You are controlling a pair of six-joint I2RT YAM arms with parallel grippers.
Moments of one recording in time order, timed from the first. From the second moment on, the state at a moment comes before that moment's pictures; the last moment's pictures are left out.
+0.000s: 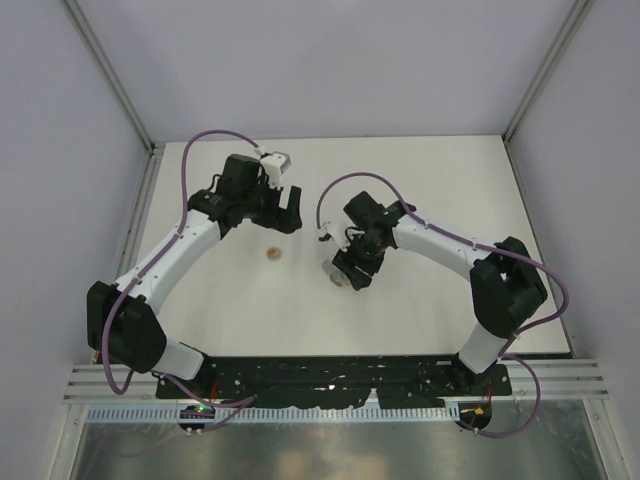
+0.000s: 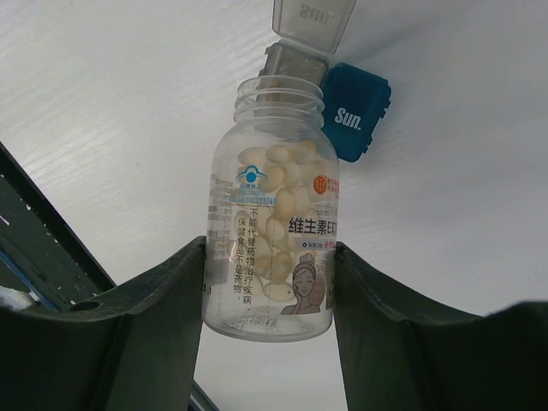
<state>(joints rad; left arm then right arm) -0.42 1.45 1.27 -0.57 0.23 -0.08 0.67 1.69 1.23 -0.82 -0.29 -0.40</state>
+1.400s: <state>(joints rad) -0.41 1.44 1.26 -0.55 0.24 -0.09 0.68 1.68 1.21 -0.81 -0.28 -0.41</state>
